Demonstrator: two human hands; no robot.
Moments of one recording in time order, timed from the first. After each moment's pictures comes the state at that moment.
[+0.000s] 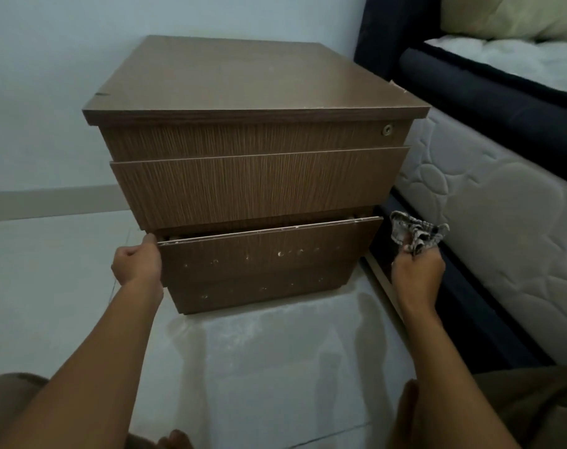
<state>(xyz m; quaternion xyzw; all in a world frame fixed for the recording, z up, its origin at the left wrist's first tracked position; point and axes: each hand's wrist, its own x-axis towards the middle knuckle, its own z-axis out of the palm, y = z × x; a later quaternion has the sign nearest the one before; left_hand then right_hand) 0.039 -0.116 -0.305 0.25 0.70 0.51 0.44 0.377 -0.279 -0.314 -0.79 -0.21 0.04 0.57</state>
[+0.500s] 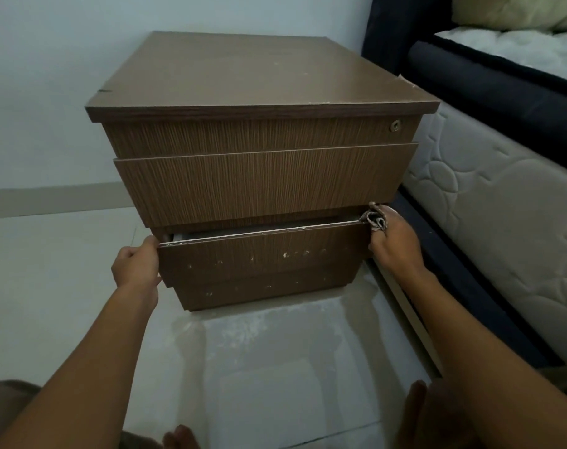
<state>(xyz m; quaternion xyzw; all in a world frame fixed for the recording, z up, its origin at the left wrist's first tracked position) 0.029 -0.120 -0.308 0.27 0.69 0.49 0.47 0.390 -0.237 -0.299 -0.77 -0.51 0.05 0.37</state>
